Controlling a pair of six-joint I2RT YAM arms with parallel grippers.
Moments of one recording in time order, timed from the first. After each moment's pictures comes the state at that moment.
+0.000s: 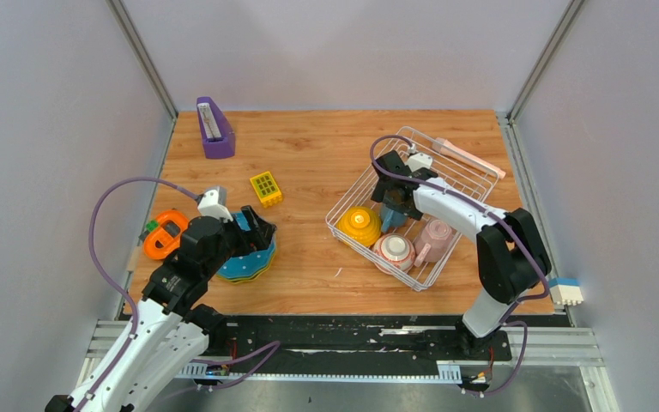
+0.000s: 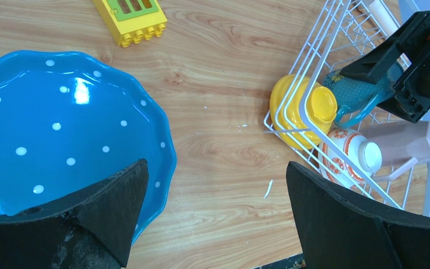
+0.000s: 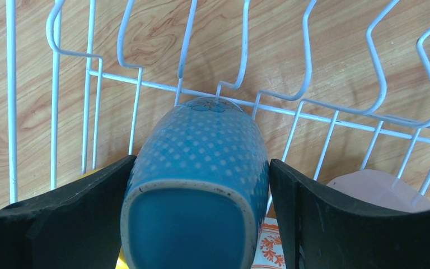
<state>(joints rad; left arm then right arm) -0.48 0.54 0.61 -0.52 -0.12 -0.62 0.54 1.69 1.21 -0.64 0.48 0.91</state>
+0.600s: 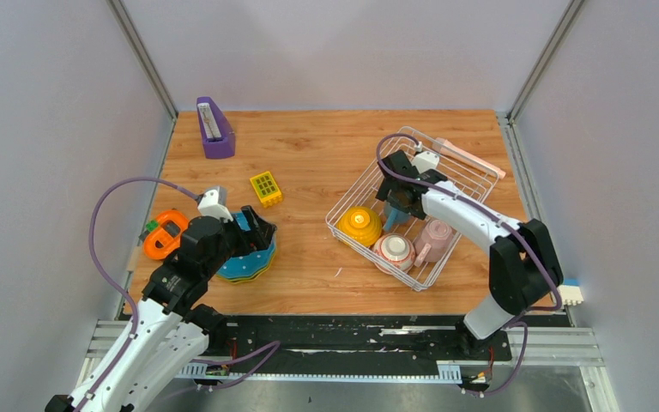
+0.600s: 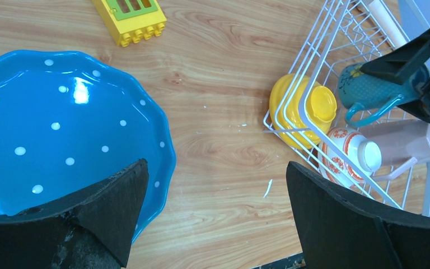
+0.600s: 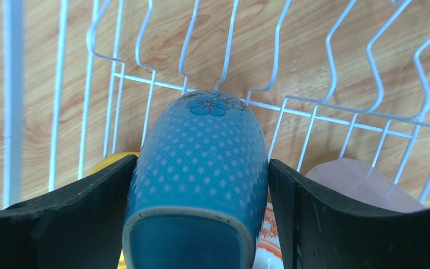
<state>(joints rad) -0.48 0.54 0.61 -0.52 -0.12 -0.62 0.54 1.57 1.18 -0.65 0.49 0.90</state>
